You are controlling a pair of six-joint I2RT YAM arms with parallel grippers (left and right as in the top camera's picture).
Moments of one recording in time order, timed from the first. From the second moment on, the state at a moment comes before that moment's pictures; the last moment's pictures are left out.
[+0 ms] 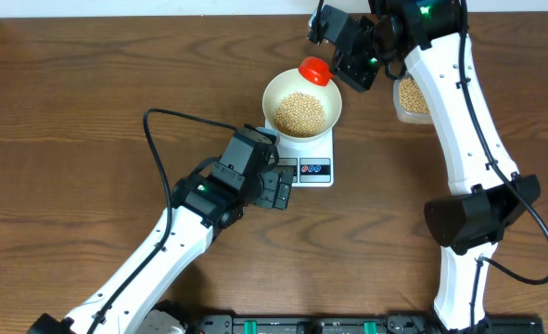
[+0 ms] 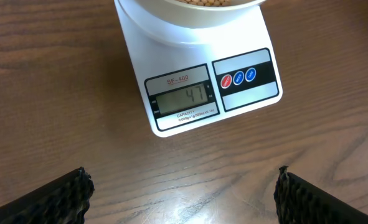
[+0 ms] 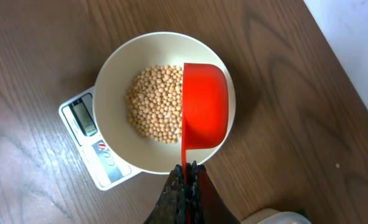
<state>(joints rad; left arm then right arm) -0.55 1.30 0.92 -0.62 0.02 -0.25 0.33 2.14 2.41 -1.39 -0.30 -0.72</state>
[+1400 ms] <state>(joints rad) -0.55 1.30 0.92 -0.62 0.02 -0.25 0.00 2.13 2.41 -1.45 -0.31 -0.26</state>
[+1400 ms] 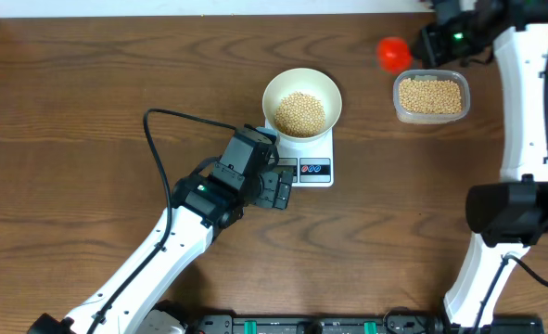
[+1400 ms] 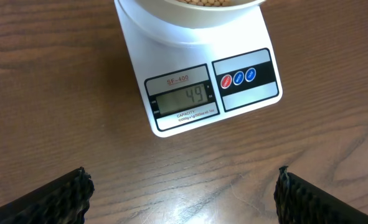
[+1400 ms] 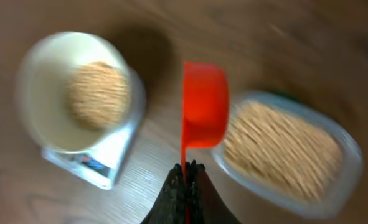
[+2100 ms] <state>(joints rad) -0.55 1.30 0.92 -0.62 0.02 -0.25 -0.05 2.14 2.24 -1.42 -0.14 -0.06</state>
